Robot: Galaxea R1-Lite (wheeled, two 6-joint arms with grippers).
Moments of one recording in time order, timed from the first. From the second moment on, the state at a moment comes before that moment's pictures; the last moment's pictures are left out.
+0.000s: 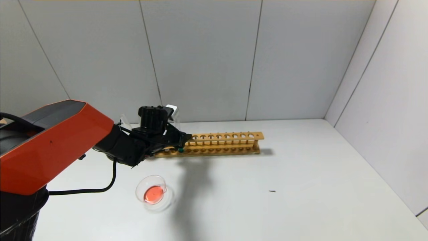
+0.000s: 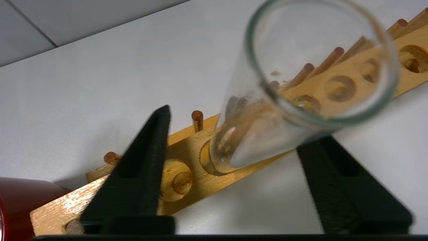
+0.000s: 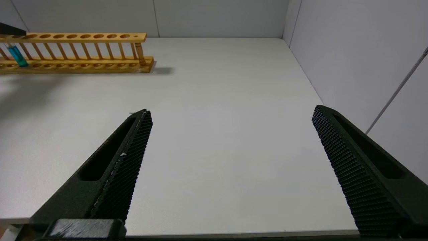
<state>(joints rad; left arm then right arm) -0.33 2.25 -1.20 -0.66 -0.11 0.02 0.00 0.00 0.00 0.00 0.01 0.00</state>
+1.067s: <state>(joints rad) -0.33 2.16 -1.26 -0.61 -0.07 0.04 0.00 0.00 0.00 0.00 0.01 0.00</state>
